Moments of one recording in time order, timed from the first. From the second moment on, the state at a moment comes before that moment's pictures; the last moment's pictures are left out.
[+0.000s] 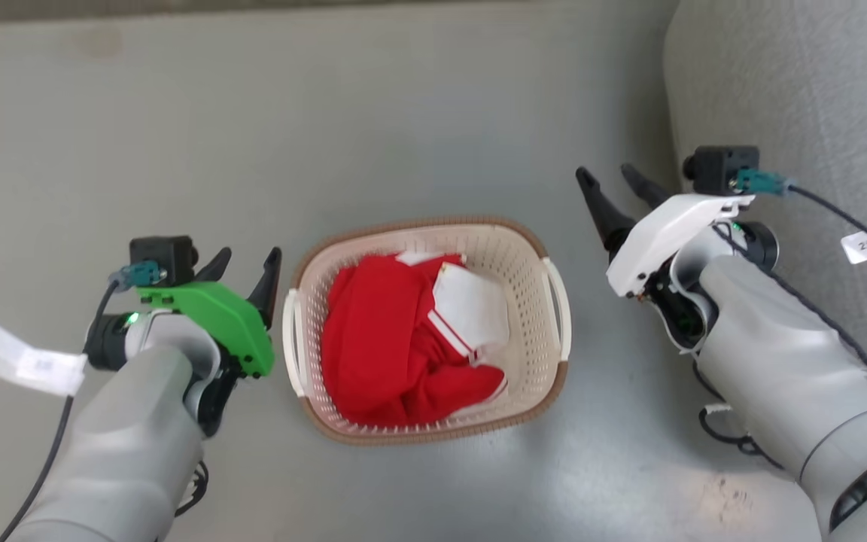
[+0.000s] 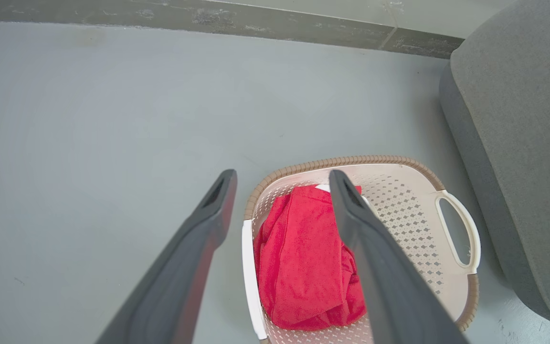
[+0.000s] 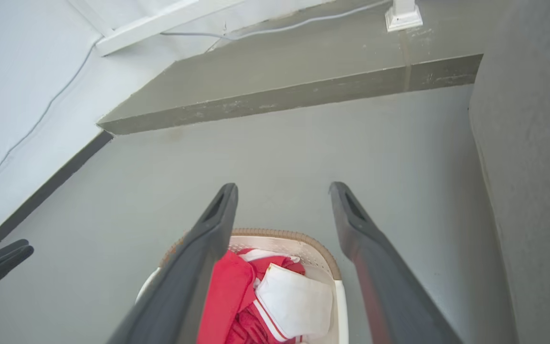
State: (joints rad) left arm -0.76 0.13 -0.87 1.03 -0.98 -0.13 -0.25; right arm -0.81 -0.14 0.85 1.02 0.96 0.12 -0.25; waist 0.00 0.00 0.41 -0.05
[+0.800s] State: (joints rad) left arm -0.53 0.21 -0.57 0.65 -0.79 -0.07 -0.25; right arm -0.56 -0.22 0.57 0.64 0.70 0.02 -0.25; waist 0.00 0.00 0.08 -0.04
